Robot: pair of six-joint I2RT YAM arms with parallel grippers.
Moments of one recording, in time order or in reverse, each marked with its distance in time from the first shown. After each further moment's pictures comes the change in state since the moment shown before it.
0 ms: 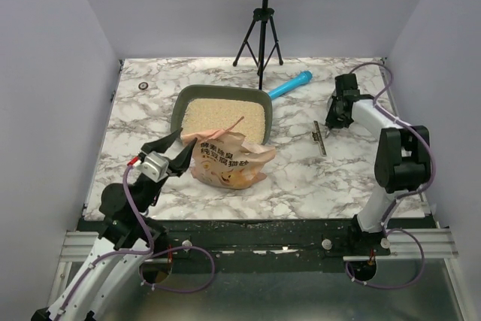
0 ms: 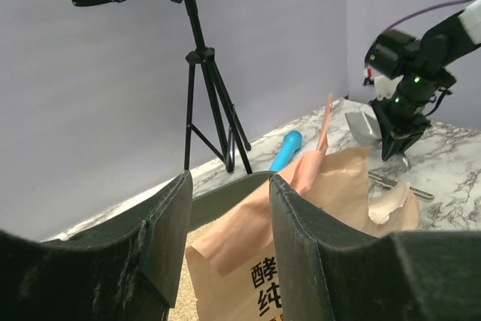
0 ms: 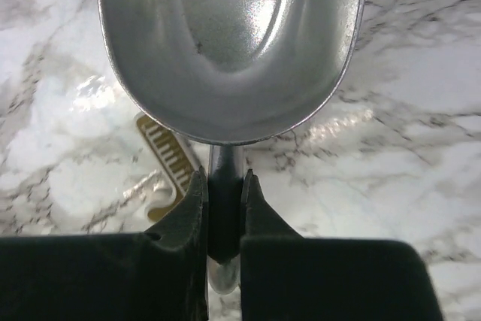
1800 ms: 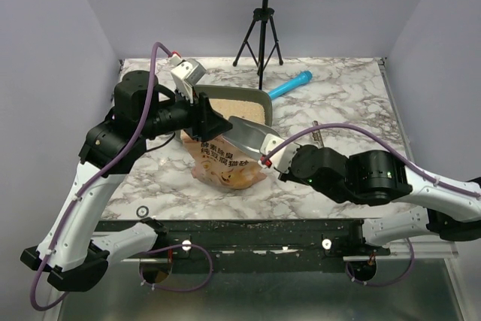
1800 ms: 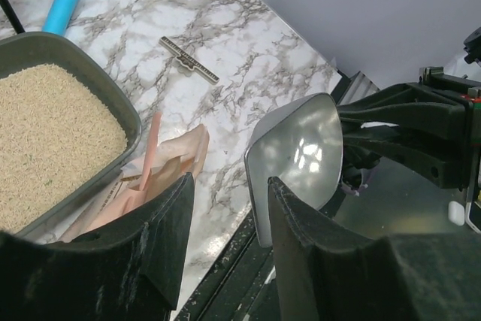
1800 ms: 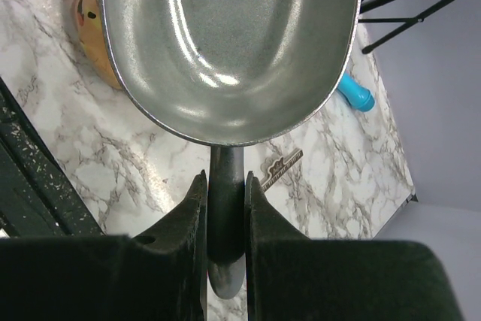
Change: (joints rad) left arm 0.000 0.861 1.169 -1.028 0.396 -0.432; right arm 1.354 -0.684 0.267 -0.623 0.520 -0.631
